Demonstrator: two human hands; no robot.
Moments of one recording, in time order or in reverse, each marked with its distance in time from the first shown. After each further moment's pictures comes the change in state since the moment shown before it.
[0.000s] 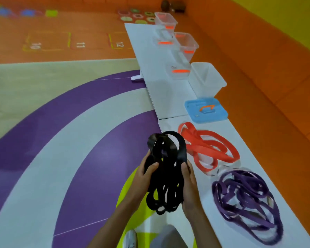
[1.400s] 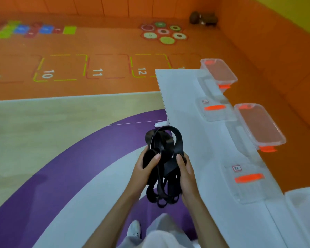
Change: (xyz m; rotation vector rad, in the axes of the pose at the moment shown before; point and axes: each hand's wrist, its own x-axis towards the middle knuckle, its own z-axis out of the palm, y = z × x) left_hand 0.758 0.341 -0.322 -0.044 0.126 0.082; right_hand 0.736 -0.393 0.392 -0.028 -0.120 -0.025
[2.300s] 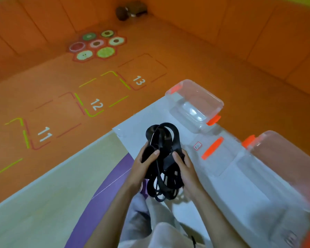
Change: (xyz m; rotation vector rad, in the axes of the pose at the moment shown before) left_hand 0.562 0.122 0.065 0.259 -0.455 -0.181; right_hand 0.464 -0.176 -0.018 0.325 0.285 0.038
